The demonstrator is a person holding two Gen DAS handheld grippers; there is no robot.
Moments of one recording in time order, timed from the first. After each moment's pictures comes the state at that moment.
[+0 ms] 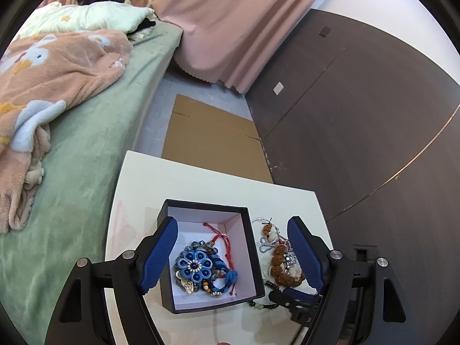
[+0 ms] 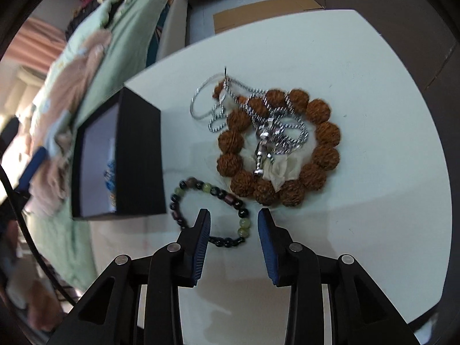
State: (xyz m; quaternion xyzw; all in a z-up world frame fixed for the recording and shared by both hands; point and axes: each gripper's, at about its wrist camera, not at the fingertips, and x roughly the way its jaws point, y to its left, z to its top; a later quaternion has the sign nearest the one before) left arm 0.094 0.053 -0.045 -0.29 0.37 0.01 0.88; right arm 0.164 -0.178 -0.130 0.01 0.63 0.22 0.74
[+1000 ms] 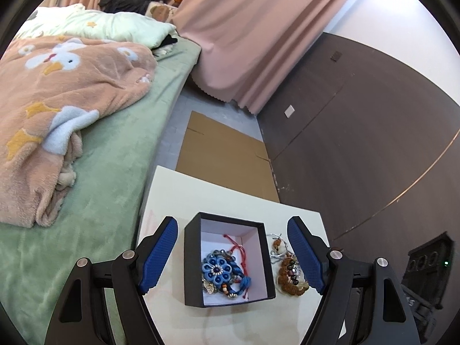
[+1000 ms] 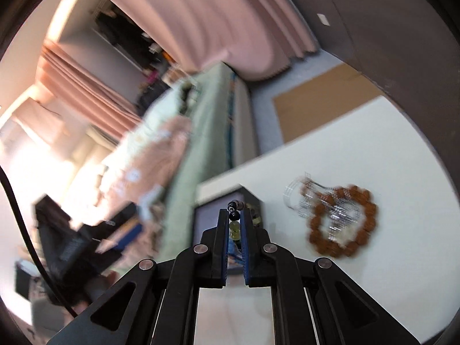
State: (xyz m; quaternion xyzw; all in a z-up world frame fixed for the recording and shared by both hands) left arm 0.062 0.082 -0.031 -0.31 0.32 0.05 0.89; right arm 0.139 -0.187 -0.034 0.22 0.42 0.35 0.80
